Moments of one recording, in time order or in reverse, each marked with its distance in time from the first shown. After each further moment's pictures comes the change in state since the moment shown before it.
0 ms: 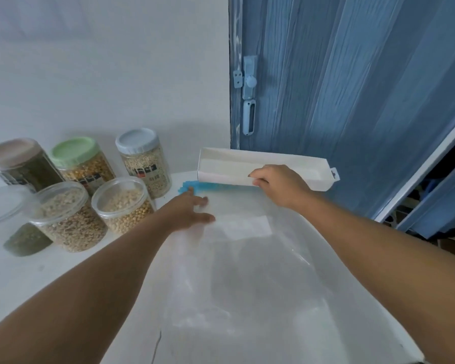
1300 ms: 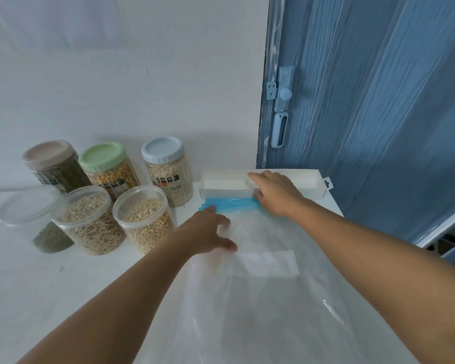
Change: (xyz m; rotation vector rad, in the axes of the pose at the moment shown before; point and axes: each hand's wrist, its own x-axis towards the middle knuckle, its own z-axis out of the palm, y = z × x) left_hand -0.031 0.024 -0.011 0.054 -0.027 -0.049; right_hand 0.081 -0.026 0.034 -0.131 -0.146 -0.087
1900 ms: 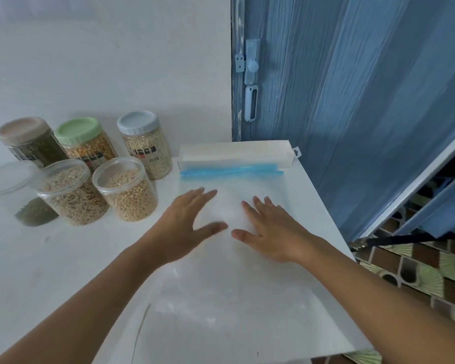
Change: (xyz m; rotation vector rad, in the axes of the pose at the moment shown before) left_hand -0.097 0.019 0.034 -0.138 0.209 0.185; right_hand -0.183 -0.027 0.019 0.074 -0.307 0.056
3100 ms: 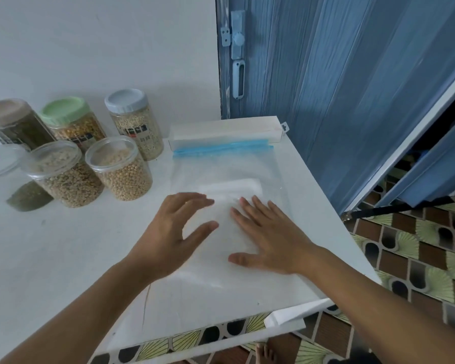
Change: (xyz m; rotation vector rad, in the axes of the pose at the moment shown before) left_hand -0.064 -0.010 0.032 -0.052 0.307 0.345; right_hand -0.059 -0.003 0.057 -0.120 0.071 -0.179
